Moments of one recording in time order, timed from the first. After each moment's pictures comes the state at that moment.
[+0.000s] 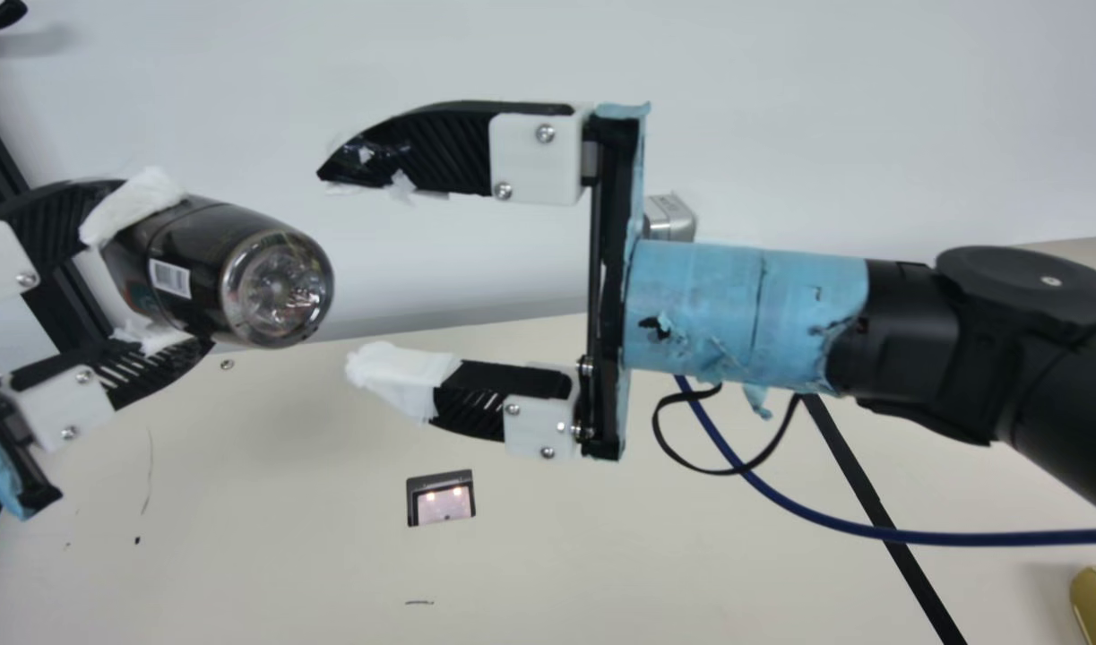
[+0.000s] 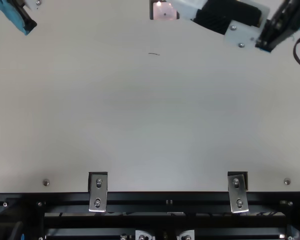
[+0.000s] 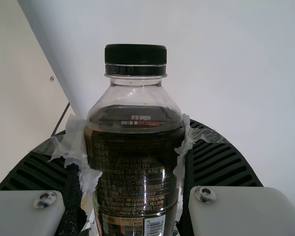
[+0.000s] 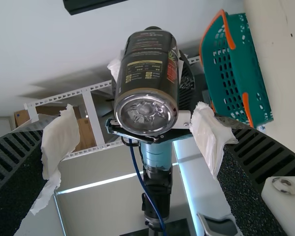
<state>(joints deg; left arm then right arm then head) 1.4 81.0 -55.3 -99.8 43.4 3.2 9.6 85.3 -65.9 93.3 56.0 1.9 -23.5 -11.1</state>
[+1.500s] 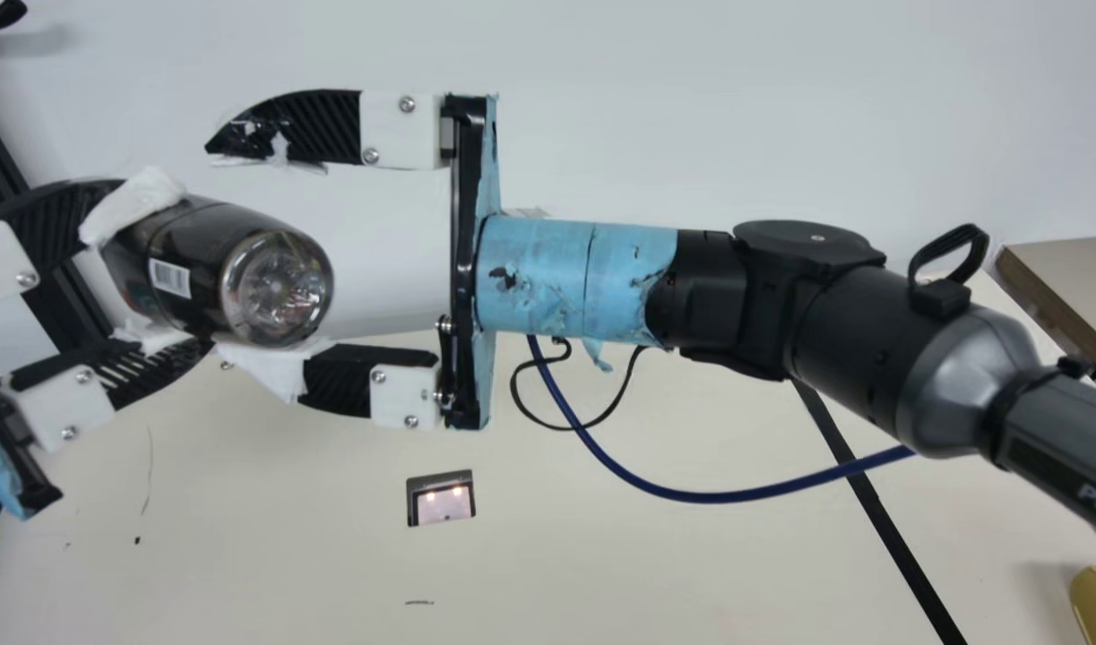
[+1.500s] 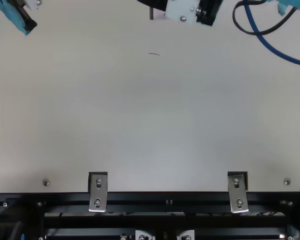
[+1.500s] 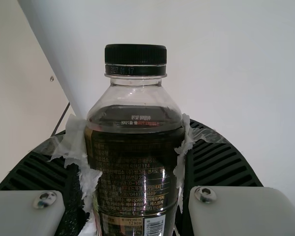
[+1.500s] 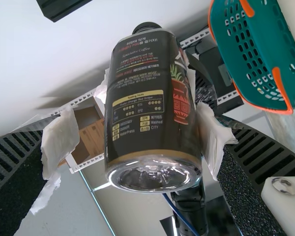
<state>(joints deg) 1.4 81.0 -55.3 -99.8 43.4 3.2 17.4 99.1 -77.6 99.9 53.7 9.0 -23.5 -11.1</state>
